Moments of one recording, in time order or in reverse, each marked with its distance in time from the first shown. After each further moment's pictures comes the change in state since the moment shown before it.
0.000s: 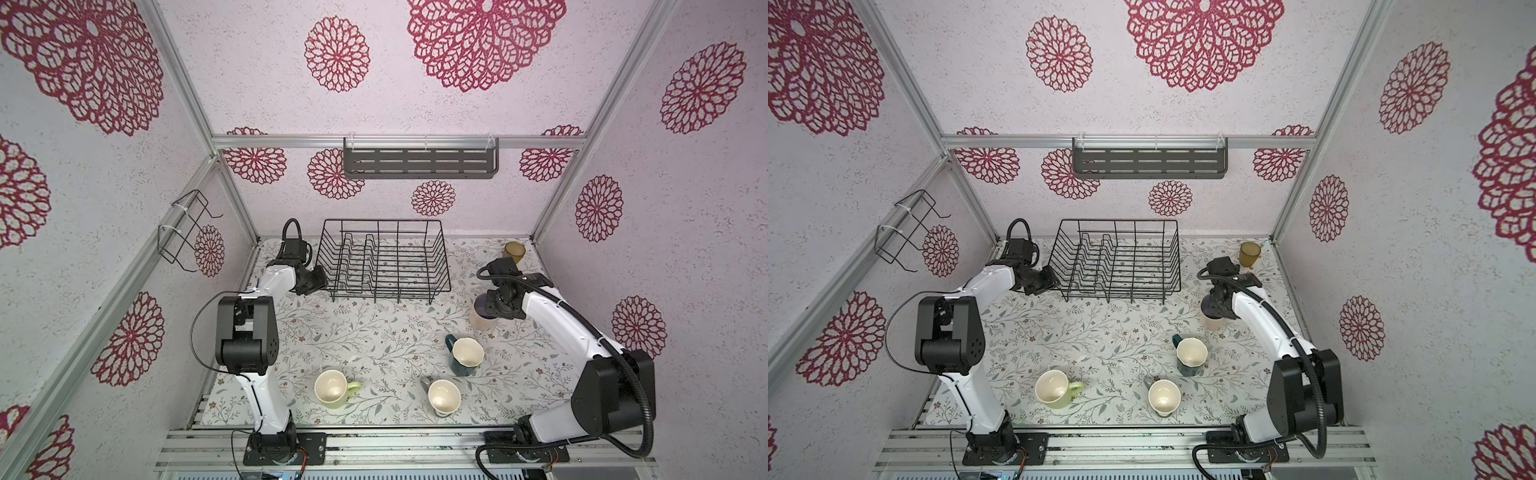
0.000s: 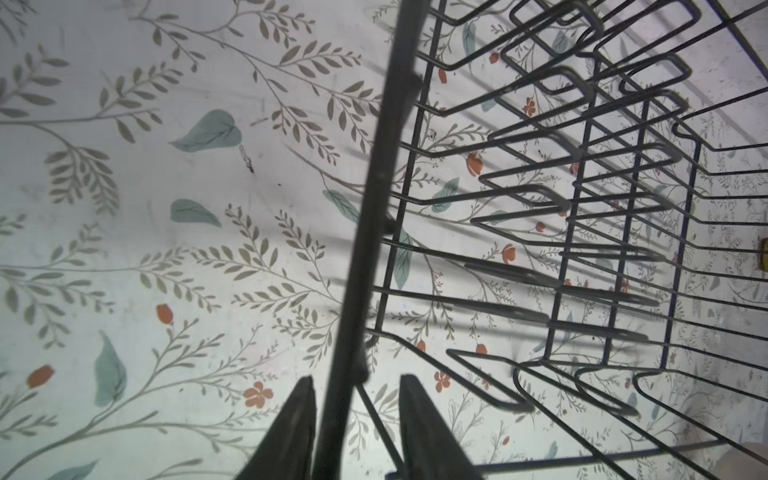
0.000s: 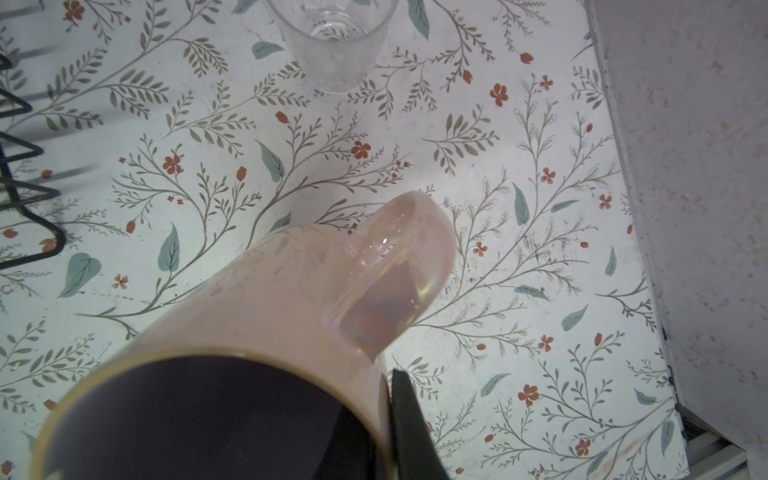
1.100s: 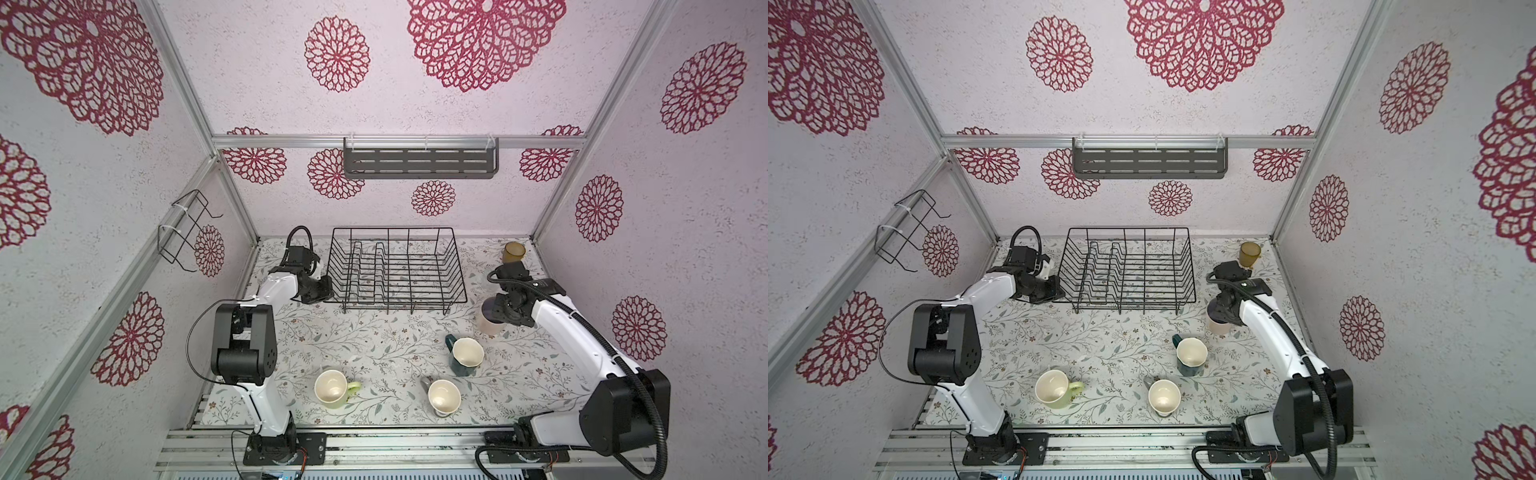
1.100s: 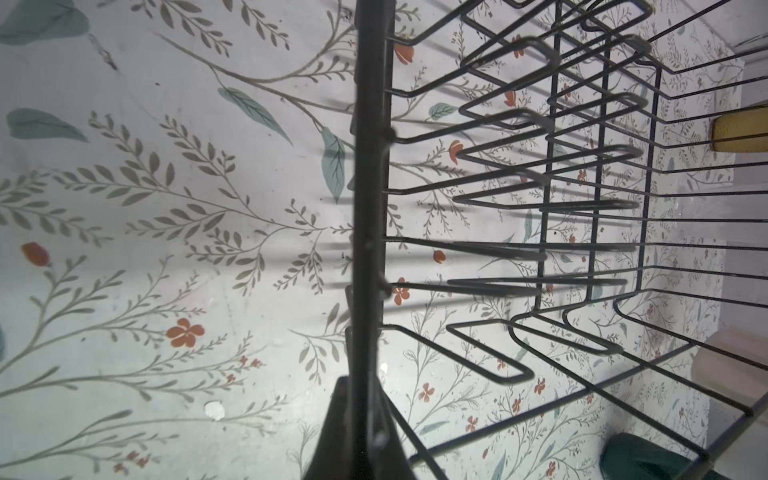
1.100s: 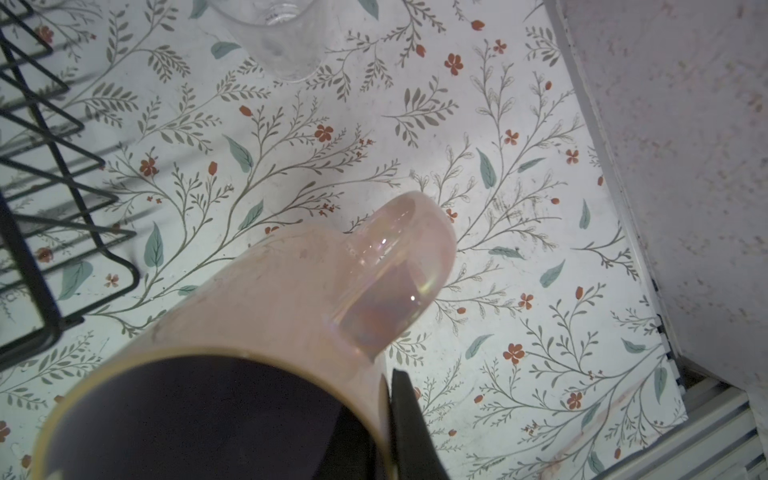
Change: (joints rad) left arm -0.039 -0.085 -0.117 -0.023 0.132 0.111; right arm -0.039 -0.093 -0.027 -0.071 0.008 0.097
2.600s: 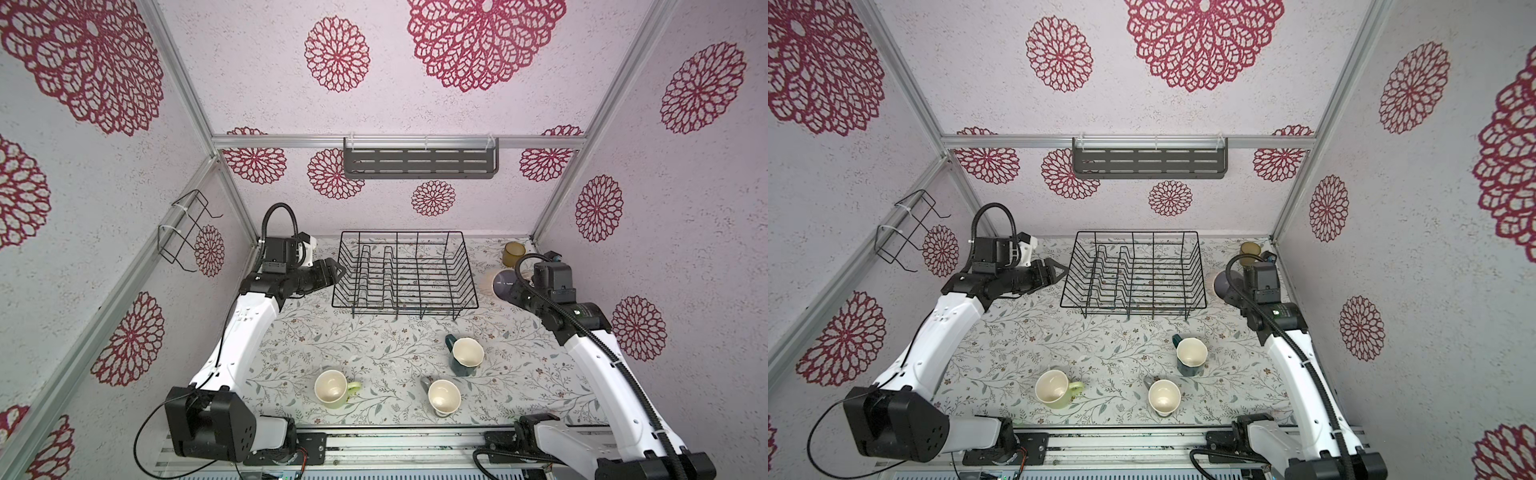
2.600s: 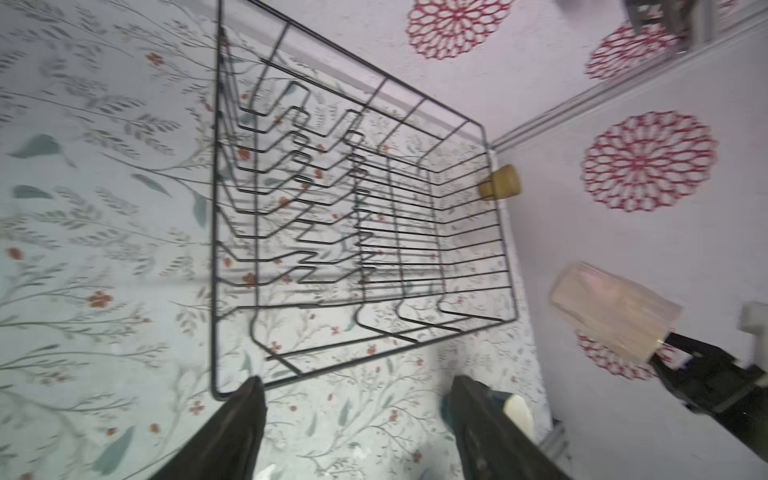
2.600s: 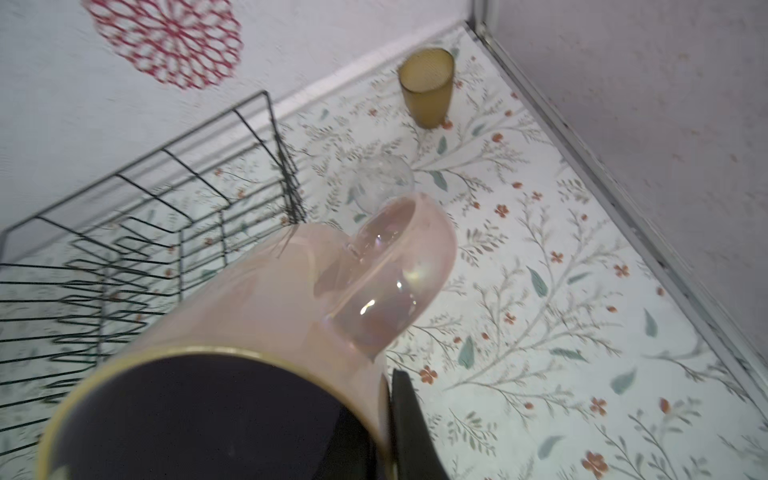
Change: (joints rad) left arm -0.048 -0.488 -0.059 -0.003 0.171 -0.237; right arm -0.071 -0.320 -0.076 0.333 -0.185 -0.055
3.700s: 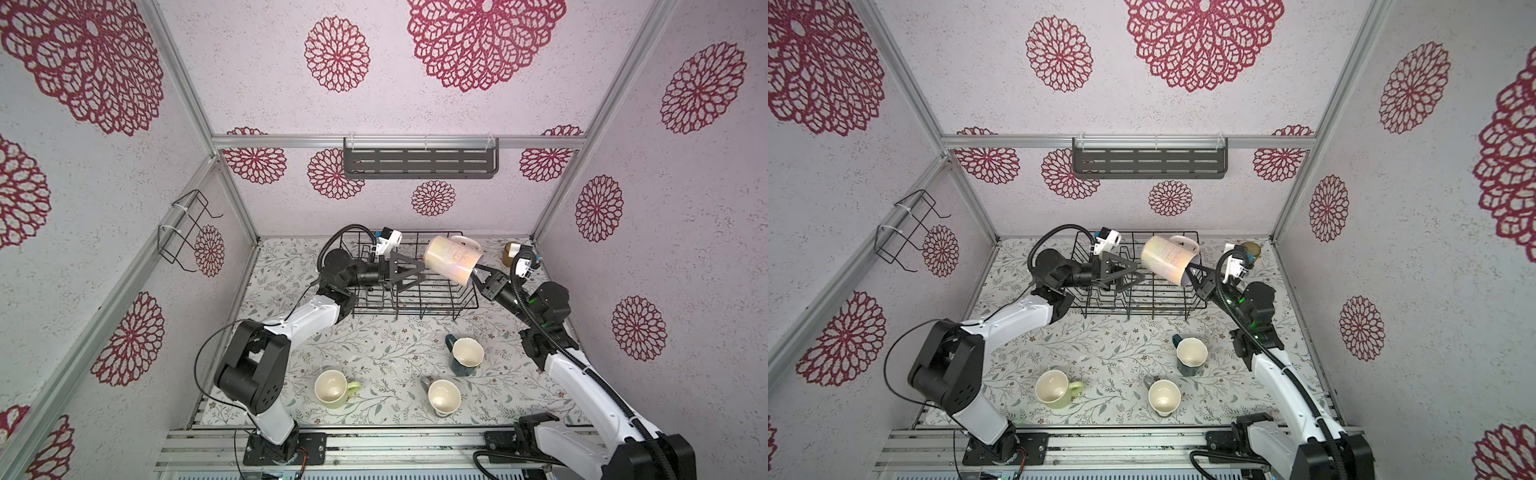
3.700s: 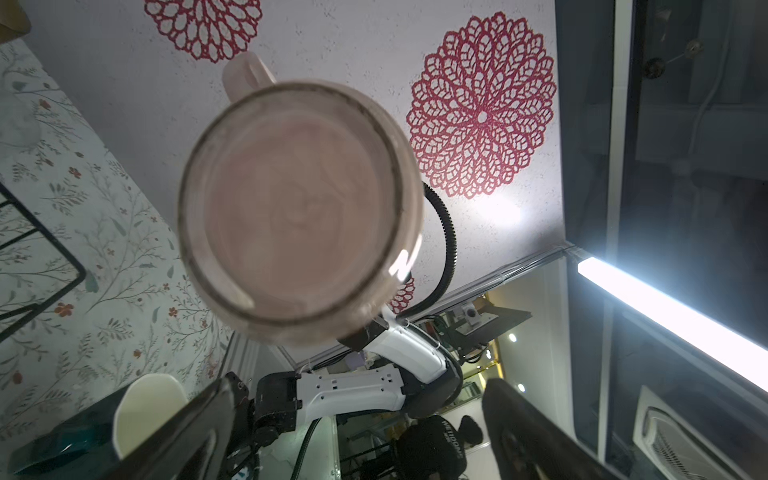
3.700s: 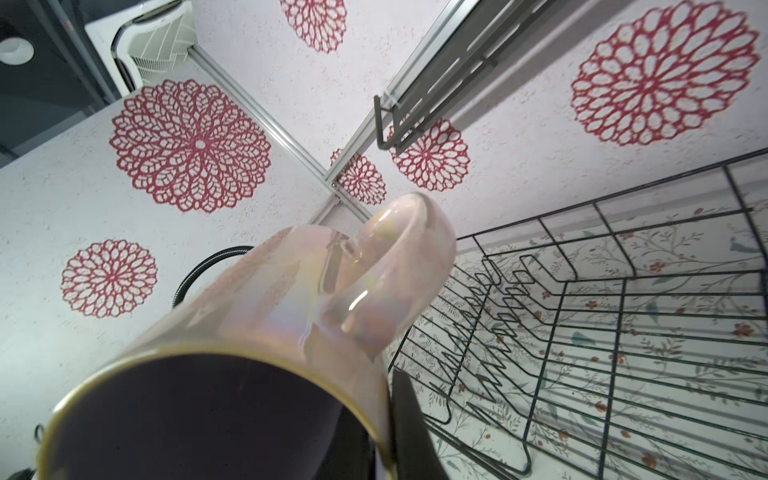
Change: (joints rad) left arm -0.387 0.372 -0.123 1.620 0.545 -1.097; right arm 0.071 -0.004 -0.400 1.184 -0.749 0.402
